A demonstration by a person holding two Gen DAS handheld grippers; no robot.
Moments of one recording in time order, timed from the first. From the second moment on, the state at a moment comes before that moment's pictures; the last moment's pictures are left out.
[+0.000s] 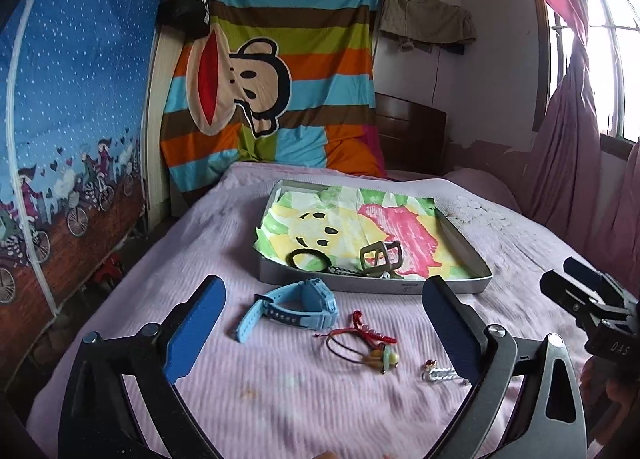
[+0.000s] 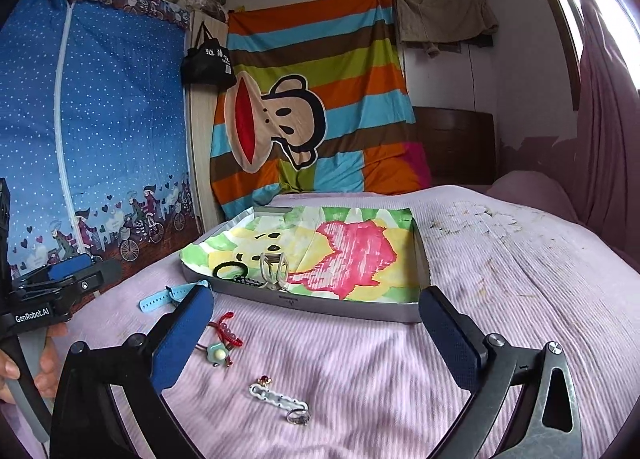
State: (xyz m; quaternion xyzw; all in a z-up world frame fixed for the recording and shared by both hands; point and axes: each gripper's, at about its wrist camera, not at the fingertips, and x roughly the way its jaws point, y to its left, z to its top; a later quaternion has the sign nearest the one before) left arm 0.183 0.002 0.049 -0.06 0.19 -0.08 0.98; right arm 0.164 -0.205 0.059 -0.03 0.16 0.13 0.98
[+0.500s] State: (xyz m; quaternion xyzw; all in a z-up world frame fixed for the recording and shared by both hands) left arm 0.167 -0.005 0.013 0.00 0.23 -0.10 0.97; right arm 0.155 -0.215 0.018 -0.05 0.23 0.10 0.97
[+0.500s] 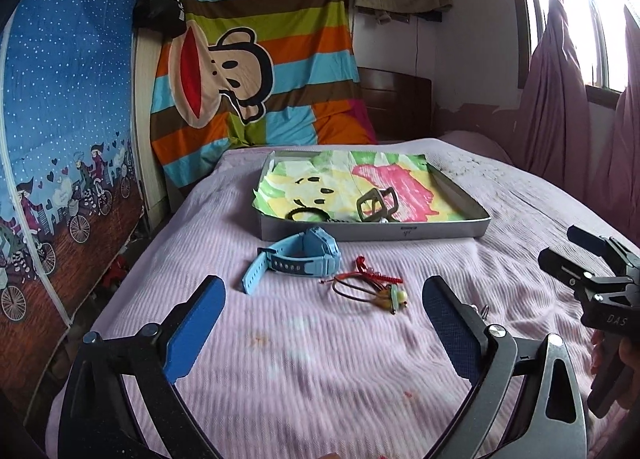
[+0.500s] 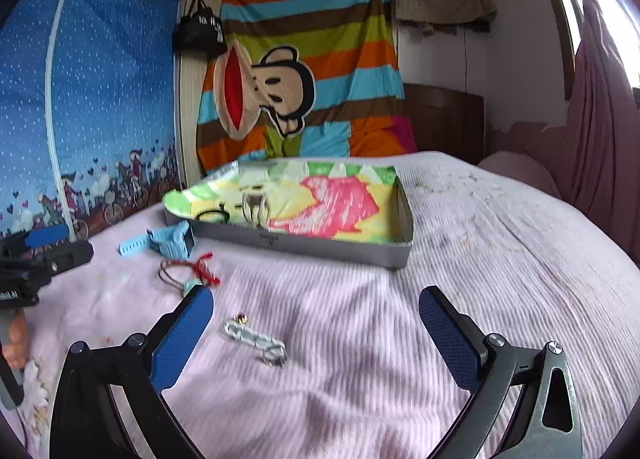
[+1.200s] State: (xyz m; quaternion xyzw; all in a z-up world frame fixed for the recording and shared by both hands) left arm 0.211 -0.025 -0.020 0.02 0.34 -0.17 0.93; right arm 0.179 -0.211 -0.023 -0.08 0.35 0.10 0.93
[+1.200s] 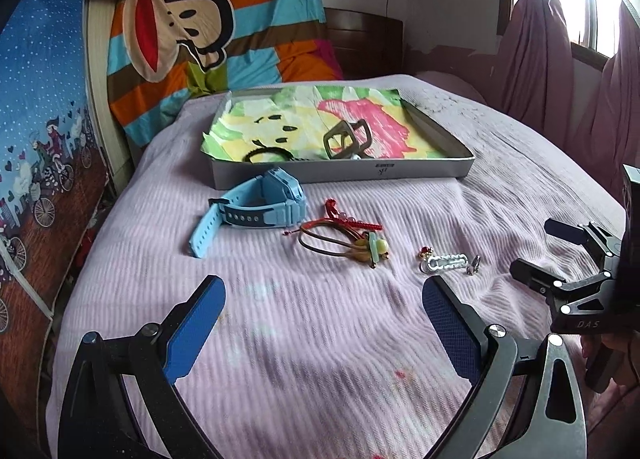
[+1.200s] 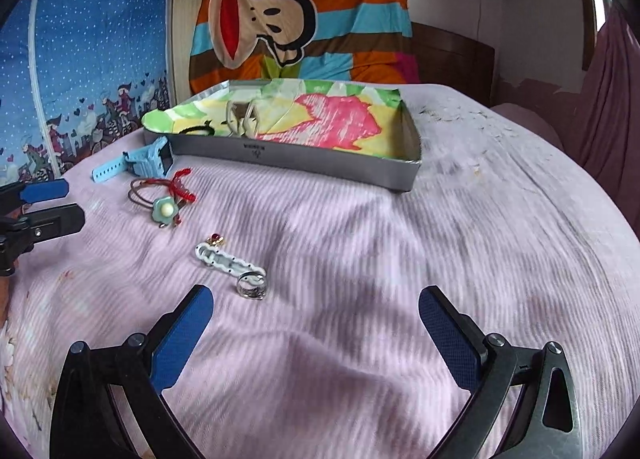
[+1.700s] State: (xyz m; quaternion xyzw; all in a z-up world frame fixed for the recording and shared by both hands) left arm 0.261 -0.034 -0.034 -0.02 0.39 -0.20 0.90; right arm 0.200 -0.196 -0.043 -0.07 0.39 0.16 0.91
